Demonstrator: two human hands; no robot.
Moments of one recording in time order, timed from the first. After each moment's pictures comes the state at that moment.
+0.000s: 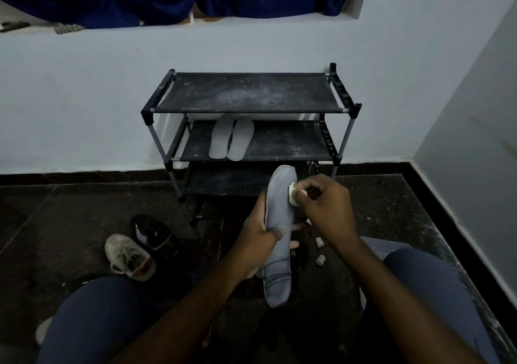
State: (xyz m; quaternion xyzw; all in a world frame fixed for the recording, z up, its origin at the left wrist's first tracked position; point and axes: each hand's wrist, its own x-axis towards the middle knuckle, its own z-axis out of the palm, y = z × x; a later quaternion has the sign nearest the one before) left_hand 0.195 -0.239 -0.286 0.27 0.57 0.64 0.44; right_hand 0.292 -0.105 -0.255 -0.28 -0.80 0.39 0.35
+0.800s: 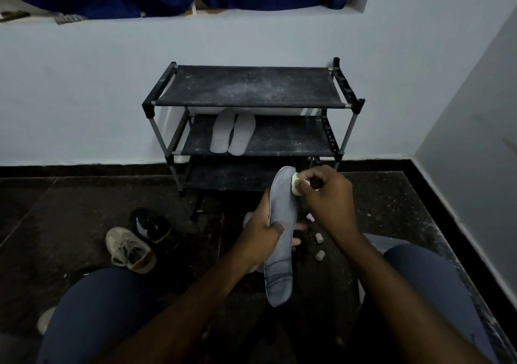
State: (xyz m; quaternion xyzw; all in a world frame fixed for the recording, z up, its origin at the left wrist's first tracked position) left_hand 0.197 -0.235 -0.292 0.28 0.63 0.60 0.40; right_hand 0.288 -0.102 -0.252 -0.29 -0.80 0.39 0.37
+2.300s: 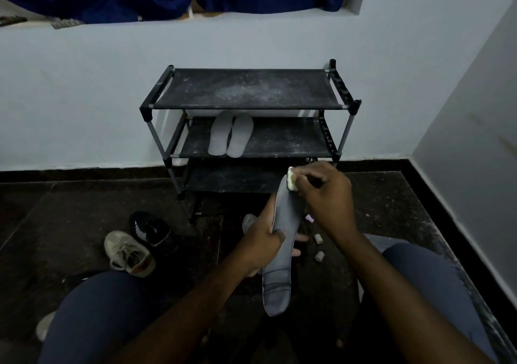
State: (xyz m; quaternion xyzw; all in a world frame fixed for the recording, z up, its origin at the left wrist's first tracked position) left_hand 0.201 -0.239 -0.287 0.33 0.64 0.55 0.43; right_hand 0.287 -0.102 -0.245 -0.23 -0.79 0.38 0.41
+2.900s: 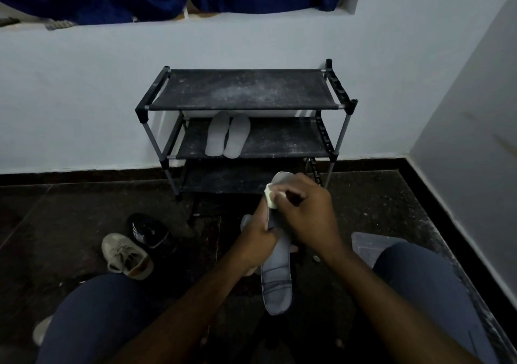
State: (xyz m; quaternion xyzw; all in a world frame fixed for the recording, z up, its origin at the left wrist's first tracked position) left_hand 0.197 -0.235 -0.289 0.32 0.66 0.55 0.39; right_hand 0.287 -0.135 -0.248 -0.18 -0.81 0.40 0.38
